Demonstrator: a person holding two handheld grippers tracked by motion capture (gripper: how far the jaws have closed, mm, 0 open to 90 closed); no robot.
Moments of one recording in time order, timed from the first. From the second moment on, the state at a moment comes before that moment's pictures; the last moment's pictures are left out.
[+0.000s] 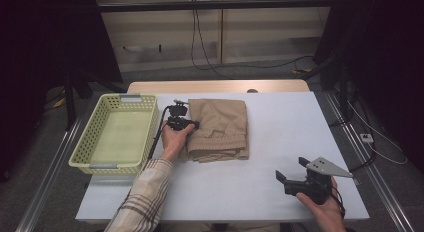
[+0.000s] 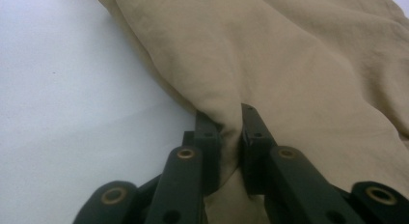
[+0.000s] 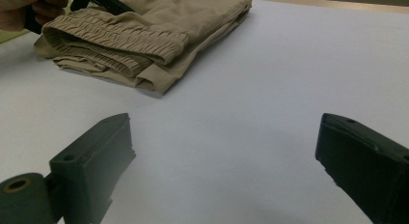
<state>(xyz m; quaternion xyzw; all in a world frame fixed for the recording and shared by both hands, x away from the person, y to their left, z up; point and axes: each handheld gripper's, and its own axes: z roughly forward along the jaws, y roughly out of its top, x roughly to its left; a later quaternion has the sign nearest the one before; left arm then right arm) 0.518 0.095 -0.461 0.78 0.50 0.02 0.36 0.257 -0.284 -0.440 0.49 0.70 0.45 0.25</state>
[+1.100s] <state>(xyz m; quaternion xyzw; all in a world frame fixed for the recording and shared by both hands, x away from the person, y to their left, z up) 0.492 0.096 -0.404 0.77 0.43 0.07 0.46 0.257 -0.286 -0.440 0.50 0.70 0.45 0.25</state>
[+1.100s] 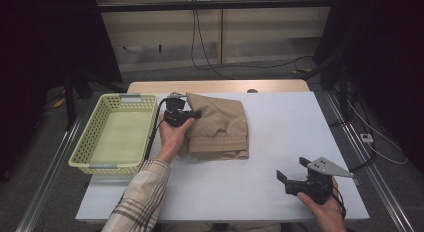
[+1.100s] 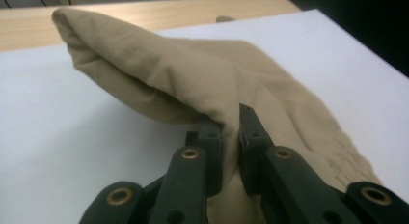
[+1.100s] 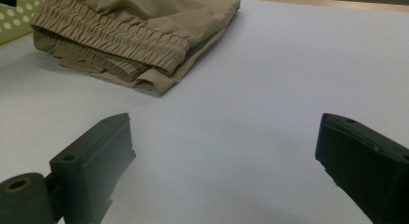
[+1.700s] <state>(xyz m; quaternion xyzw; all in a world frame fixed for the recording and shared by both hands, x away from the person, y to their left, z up) 0.474 0.103 -0.368 0.77 0.39 0.10 0.51 0.257 -0.287 -0.439 0.50 0.70 0.45 0.25</state>
